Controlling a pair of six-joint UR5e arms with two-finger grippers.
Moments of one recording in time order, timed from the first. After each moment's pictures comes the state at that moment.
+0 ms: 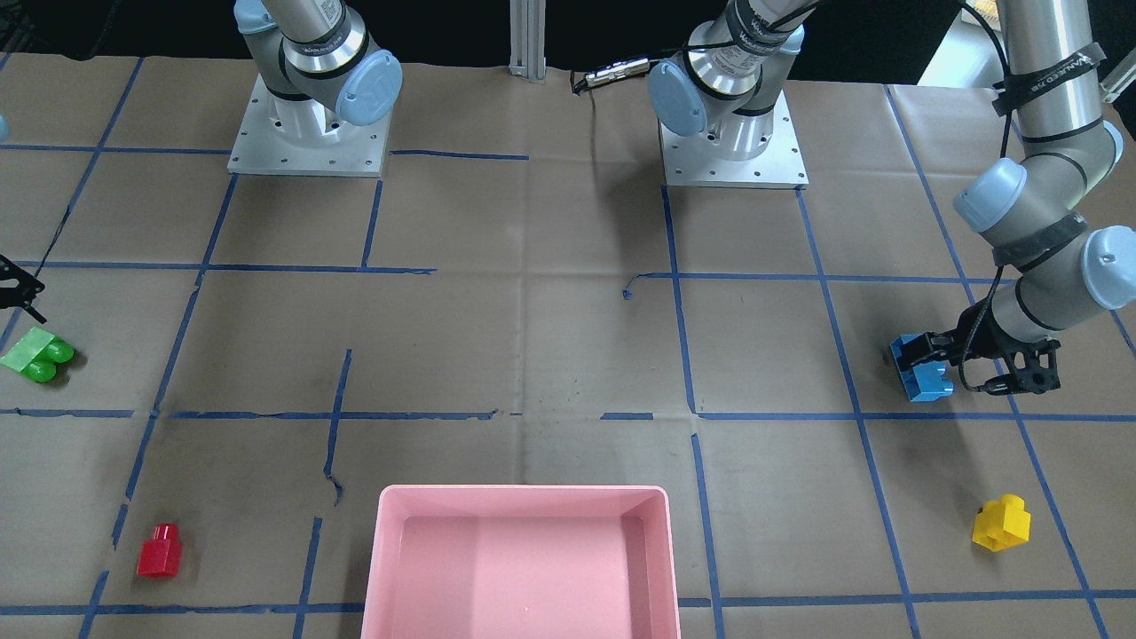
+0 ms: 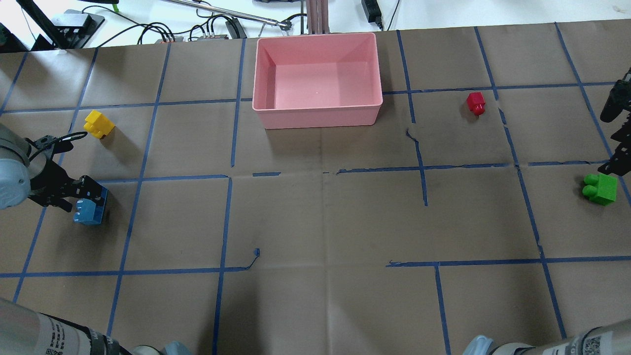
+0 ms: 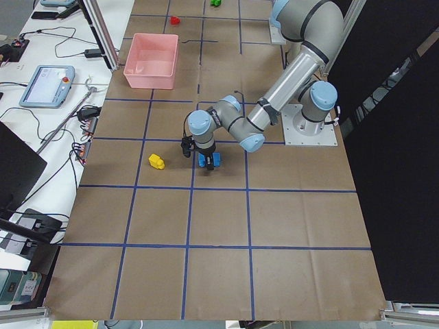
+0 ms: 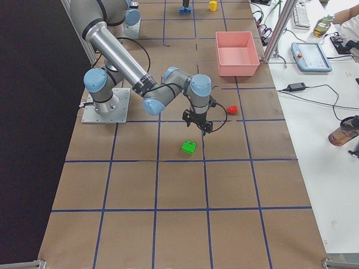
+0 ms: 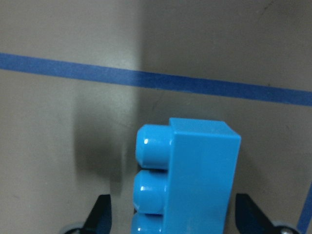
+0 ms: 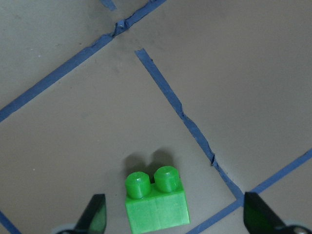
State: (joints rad) left arm -0.90 -1.96 -1.94 -0.95 1.59 0.54; right arm 0.90 -1.29 1.87 -2.21 -1.58 -1.63
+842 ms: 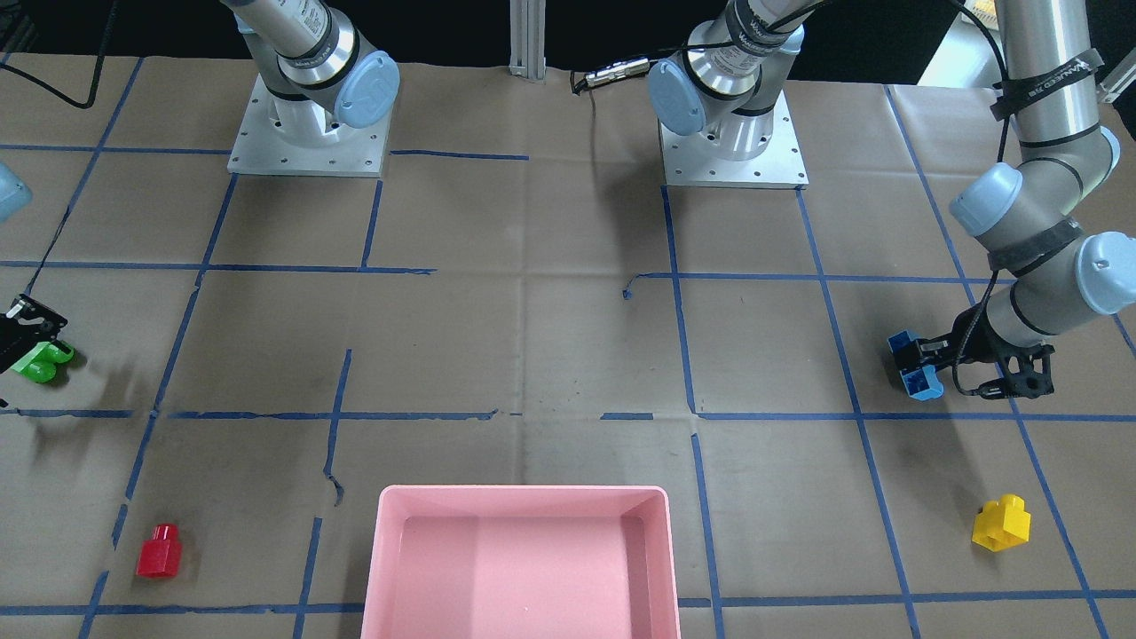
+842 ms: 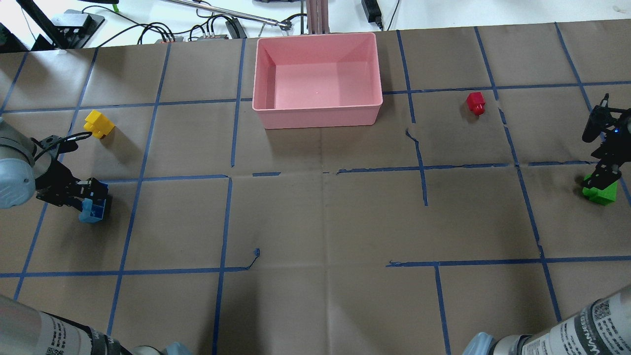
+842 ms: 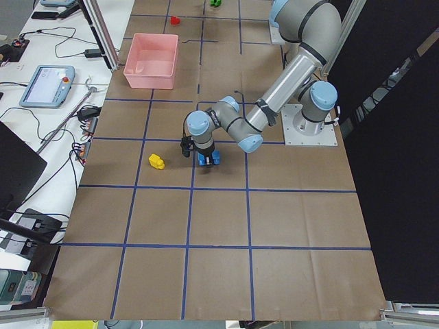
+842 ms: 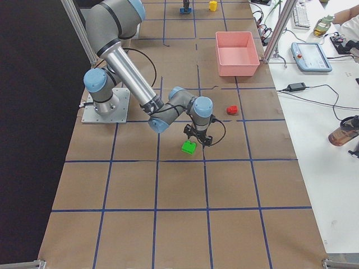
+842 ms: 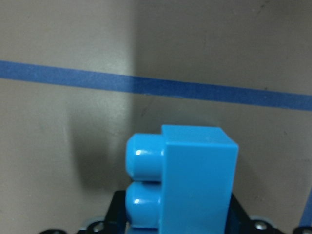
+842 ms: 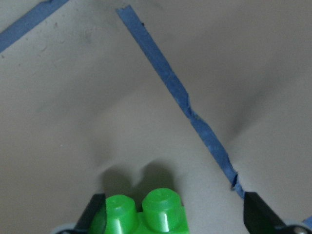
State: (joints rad) left arm -0.91 -1.96 -1.93 -0.95 1.59 0.54; right arm 0.87 -1.16 1.89 -2.30 -1.59 -1.69
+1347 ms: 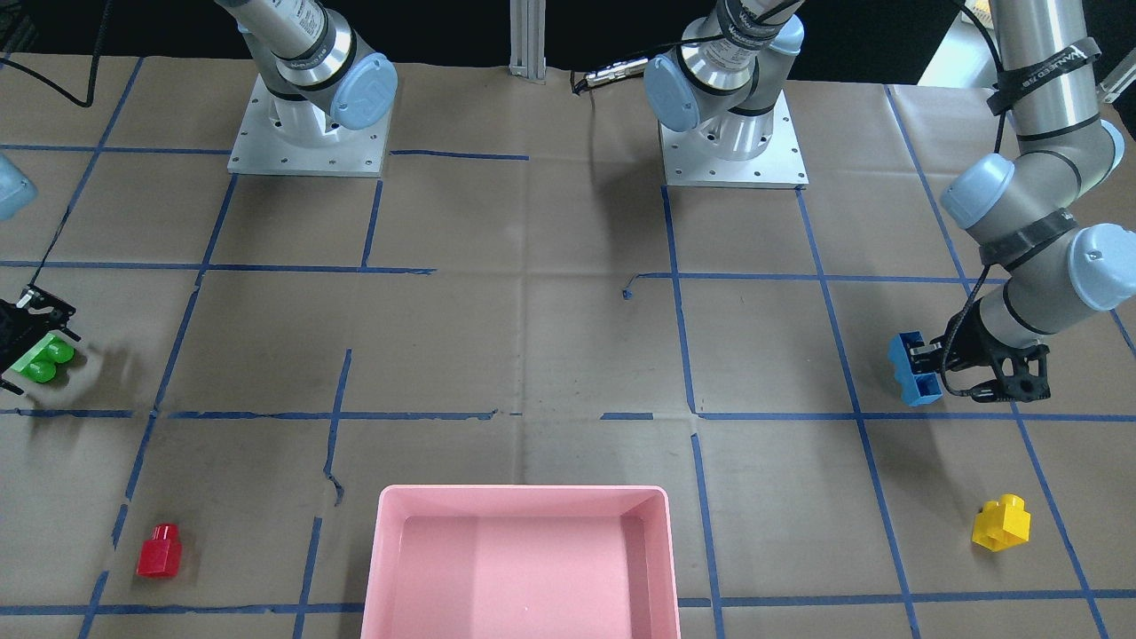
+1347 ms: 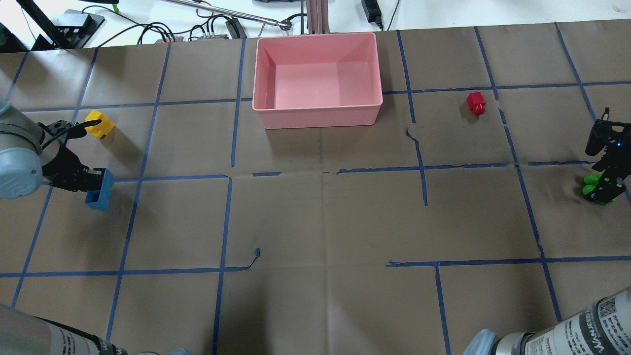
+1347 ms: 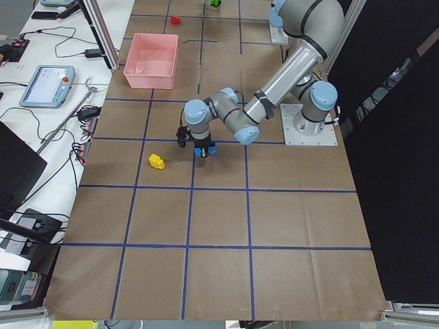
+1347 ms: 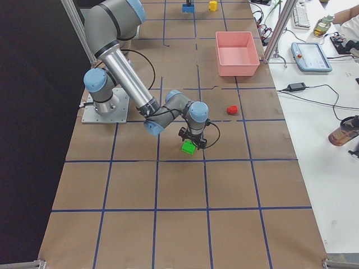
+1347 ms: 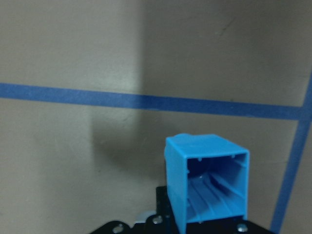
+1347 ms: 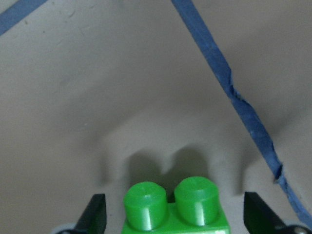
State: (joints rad) left arm -1.00 -1.91 -1.92 -0.96 1.56 0.53; right arm 0.84 -1.16 1.92 -2.30 -1.60 -1.74
